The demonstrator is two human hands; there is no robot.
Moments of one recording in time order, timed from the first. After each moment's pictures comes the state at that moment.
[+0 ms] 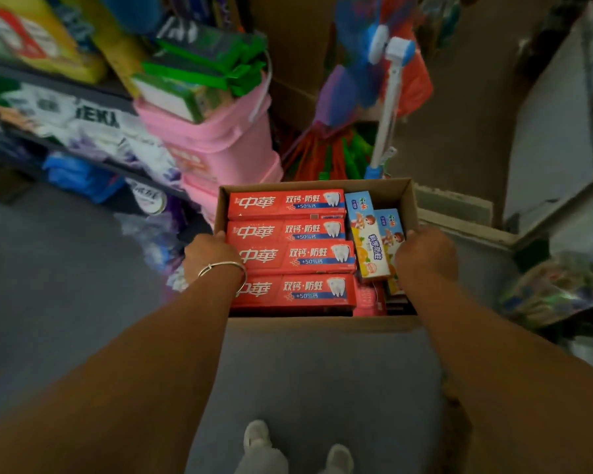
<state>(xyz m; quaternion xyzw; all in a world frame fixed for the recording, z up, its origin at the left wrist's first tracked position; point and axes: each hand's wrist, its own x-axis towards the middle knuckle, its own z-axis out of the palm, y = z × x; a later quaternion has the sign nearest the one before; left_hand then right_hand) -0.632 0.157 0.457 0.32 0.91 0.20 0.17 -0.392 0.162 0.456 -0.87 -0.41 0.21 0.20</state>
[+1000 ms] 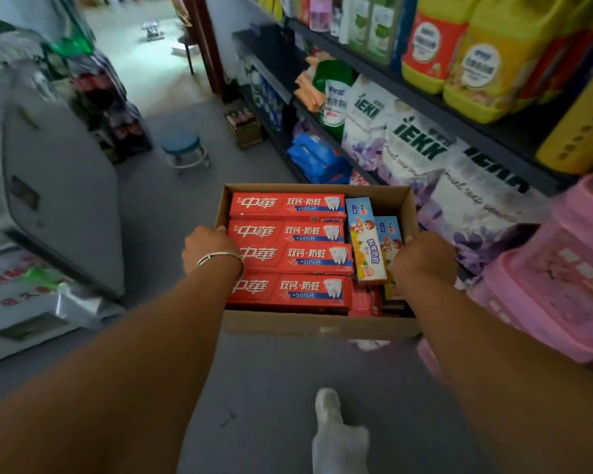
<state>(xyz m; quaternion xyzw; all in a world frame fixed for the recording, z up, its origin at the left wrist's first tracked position) -1.197 0.074 0.488 0.01 0.95 0.30 0.09 -1.008 0.220 0.477 -0.67 -0.69 0.24 0.14</state>
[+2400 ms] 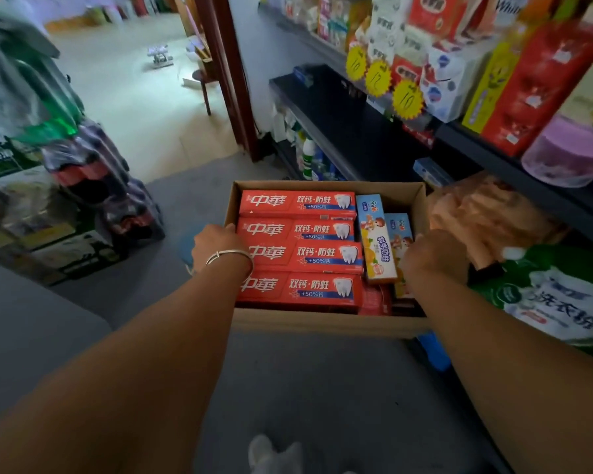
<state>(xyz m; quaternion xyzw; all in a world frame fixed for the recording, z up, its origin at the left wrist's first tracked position) -2.042 0.504 0.481 0.02 0.95 0.28 0.10 -1.848 0.646 0.465 -0.68 -0.66 0.26 0.16</state>
